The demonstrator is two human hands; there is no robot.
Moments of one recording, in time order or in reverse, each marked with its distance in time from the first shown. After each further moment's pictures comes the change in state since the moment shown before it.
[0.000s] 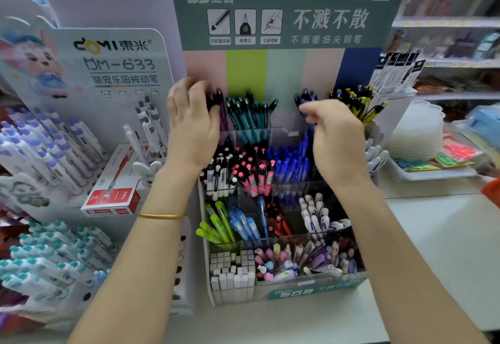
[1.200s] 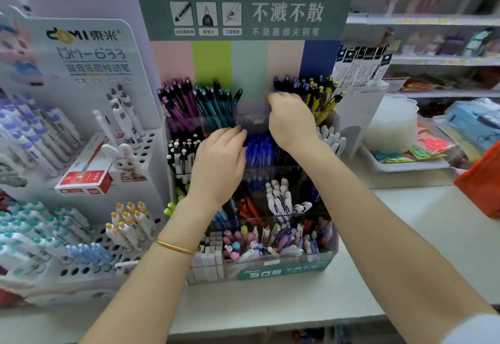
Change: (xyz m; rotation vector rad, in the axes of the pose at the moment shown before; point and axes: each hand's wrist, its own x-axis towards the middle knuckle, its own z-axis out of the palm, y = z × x) left_hand -0.078 0.068 0.038 0.120 -0.240 0.181; right_hand 0.025 0.031 0.012 -0.344 -0.377 -0.034
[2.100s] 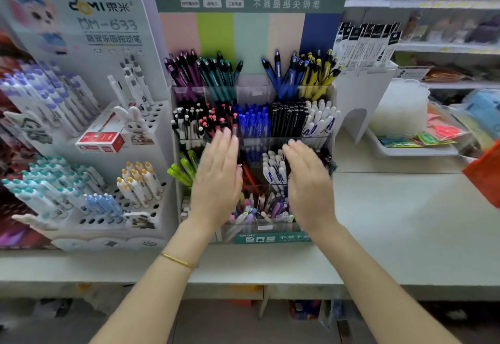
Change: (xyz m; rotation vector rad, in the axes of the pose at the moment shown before) left_hand -0.095 0.030 0.019 0.147 0.032 -0.063; right_hand -0.171 0.032 0.037 0.234 0.323 -0.112
